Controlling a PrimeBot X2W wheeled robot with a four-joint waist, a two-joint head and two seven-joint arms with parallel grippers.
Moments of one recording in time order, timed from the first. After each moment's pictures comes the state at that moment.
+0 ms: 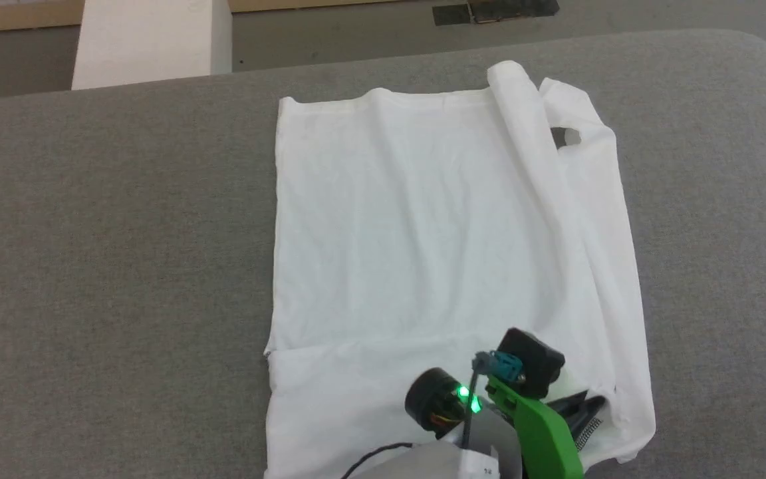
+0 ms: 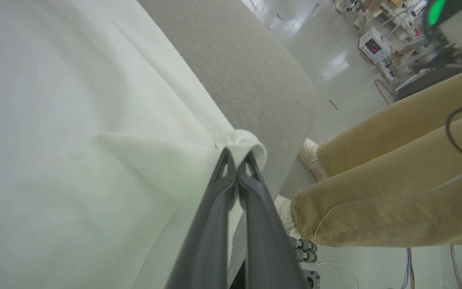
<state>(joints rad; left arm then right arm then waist) -0.47 0.05 -1.09 0.08 -0.80 0.20 0.26 0.08 -0.05 -0.40 -0.39 0.09 0.13 0.10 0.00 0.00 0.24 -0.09</state>
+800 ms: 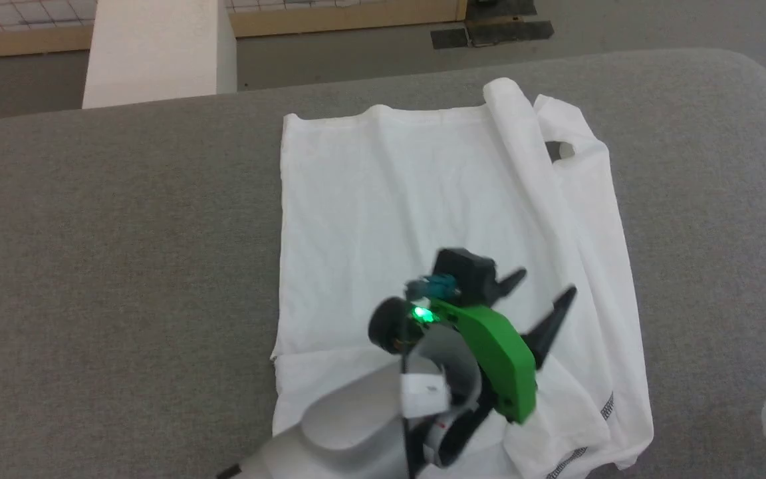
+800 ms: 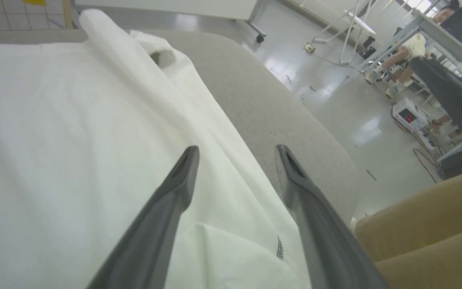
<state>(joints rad) -0.68 0.06 -1.16 0.33 -1.04 0.23 -0.06 0.08 -0.05 -0.34 -0.36 0.07 0.13 0.12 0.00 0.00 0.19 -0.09</state>
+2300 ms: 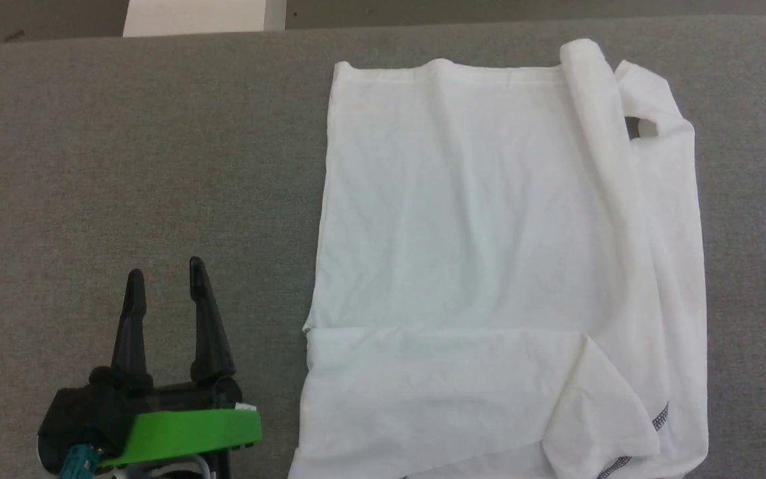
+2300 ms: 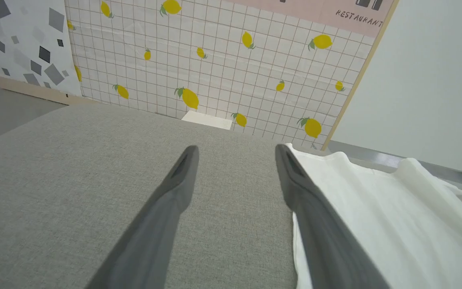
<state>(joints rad) 0.08 0.19 -0.21 -0.33 -0.38 0.31 -0.26 -0.29 -0.31 -0.29 -0.27 0.22 0.13 0.33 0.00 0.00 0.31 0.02</state>
